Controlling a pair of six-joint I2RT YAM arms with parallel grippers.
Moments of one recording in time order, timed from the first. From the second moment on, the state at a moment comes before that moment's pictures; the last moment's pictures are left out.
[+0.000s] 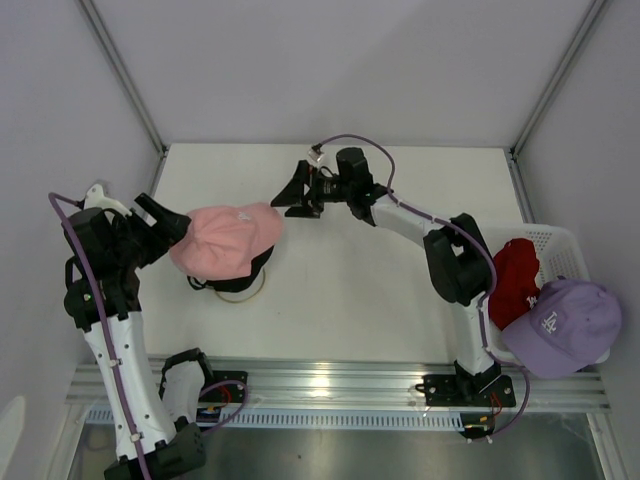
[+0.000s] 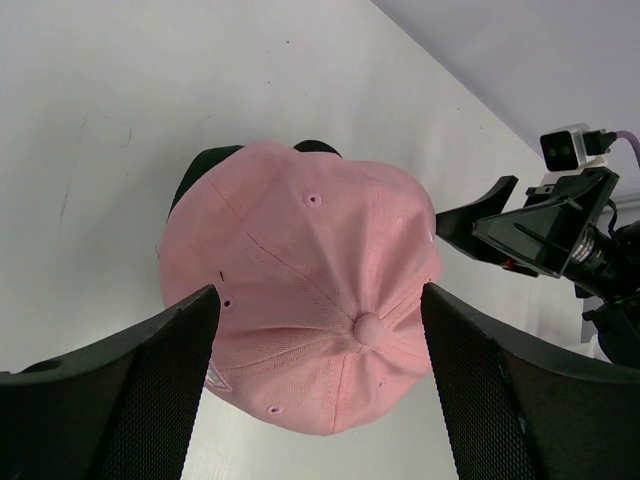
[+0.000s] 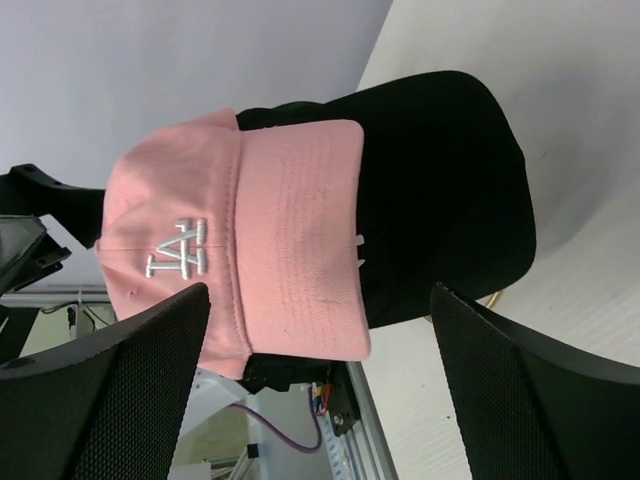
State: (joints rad) left arm 0.38 0.79 1.19 -0.90 0.35 -0.46; right arm 0.61 2.11 1.62 0.21 -0.82 0.96
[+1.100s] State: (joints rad) left arm 0.38 0.81 1.18 -0.89 0.35 -0.45; right arm 0.65 2.16 1.62 0.60 -0.91 1.30
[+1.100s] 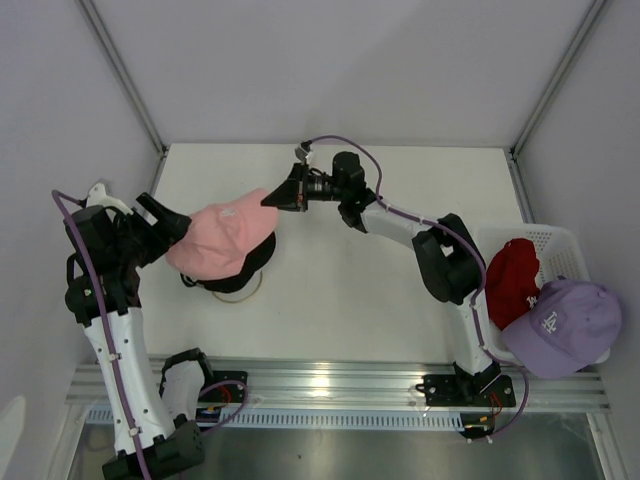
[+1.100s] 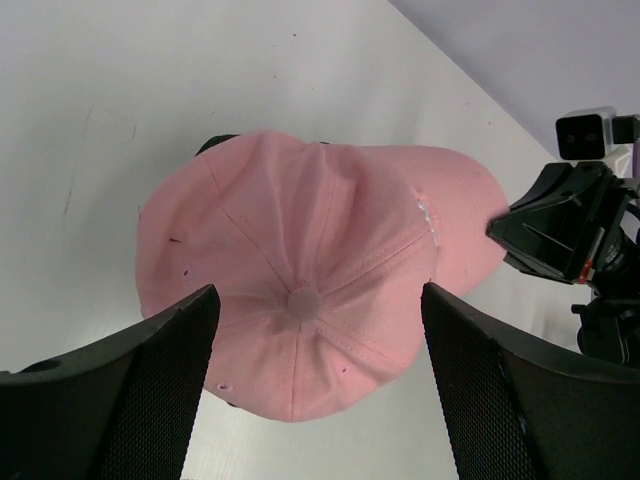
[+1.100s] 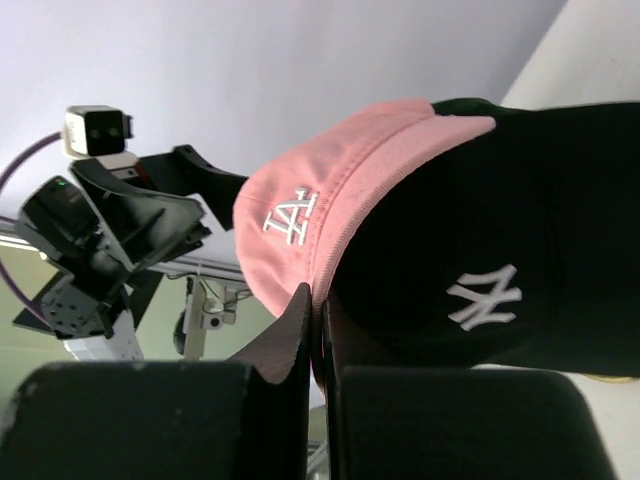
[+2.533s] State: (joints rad) left arm 0.68 0.85 1.17 -0.73 0.54 -0.76; right arm 0.67 2.14 1.60 1.26 -0.36 1.89
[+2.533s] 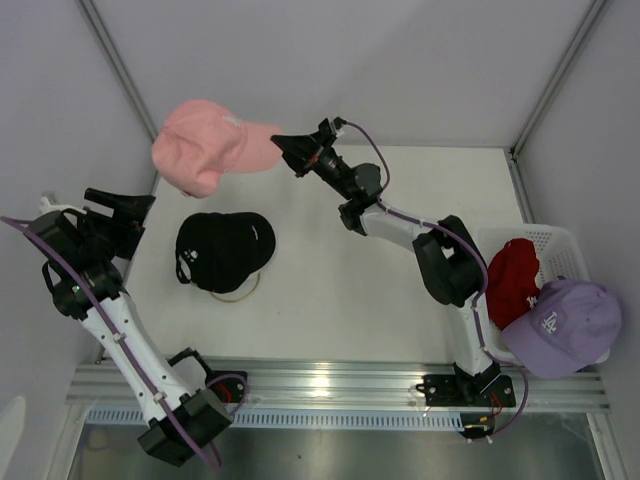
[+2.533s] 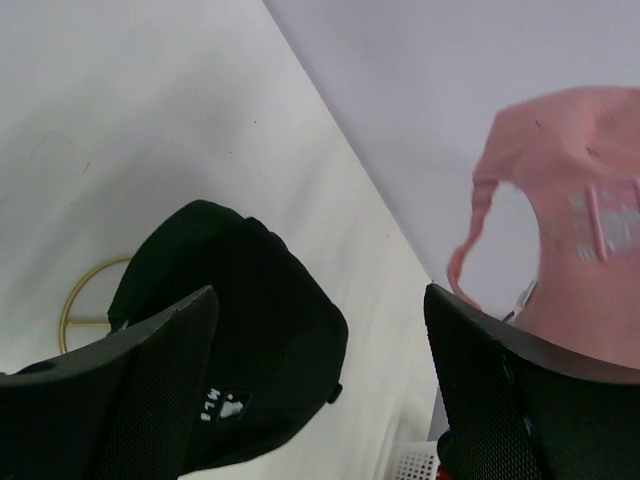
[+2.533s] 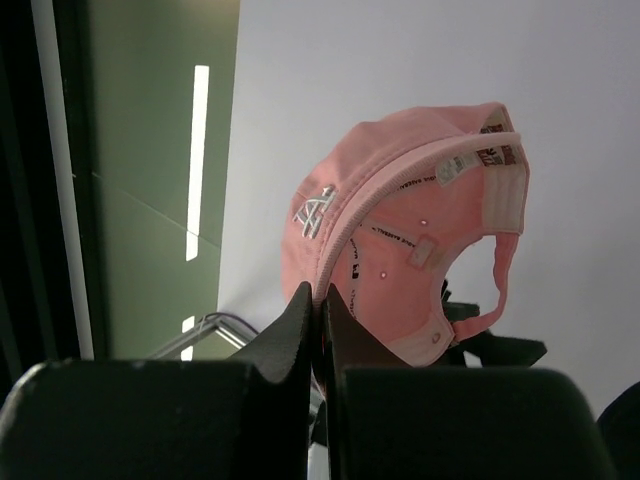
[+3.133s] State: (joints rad) left arm 0.76 0.92 1.14 -0.59 0.89 -0.73; right arm 0.73 2.16 1.62 1.28 -0.48 1.93
